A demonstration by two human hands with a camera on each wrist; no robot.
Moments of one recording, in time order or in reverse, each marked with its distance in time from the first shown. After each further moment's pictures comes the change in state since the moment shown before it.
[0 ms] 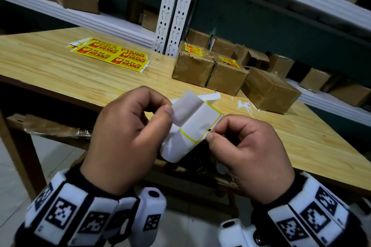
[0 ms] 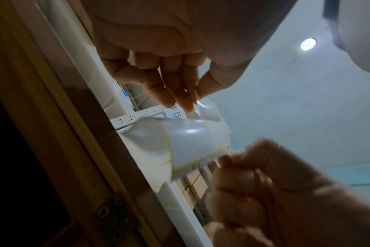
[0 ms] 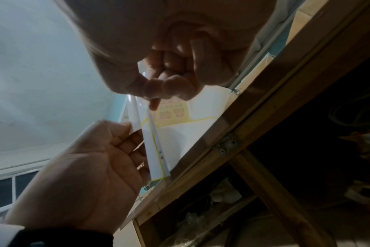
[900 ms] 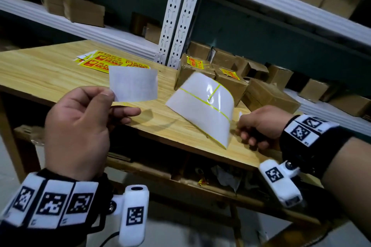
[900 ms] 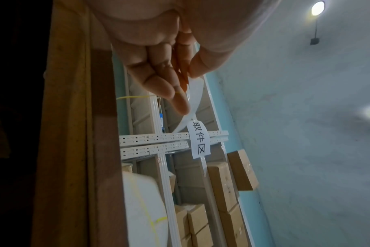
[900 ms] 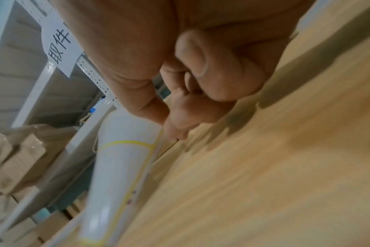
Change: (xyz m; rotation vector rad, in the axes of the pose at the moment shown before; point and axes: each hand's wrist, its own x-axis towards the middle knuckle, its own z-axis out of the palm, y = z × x) left_hand 0.028 -0.031 -0.027 -0.655 0.366 -0.327; right_hand 0.093 0.035 -0.067 -0.187 -0.112 0.902
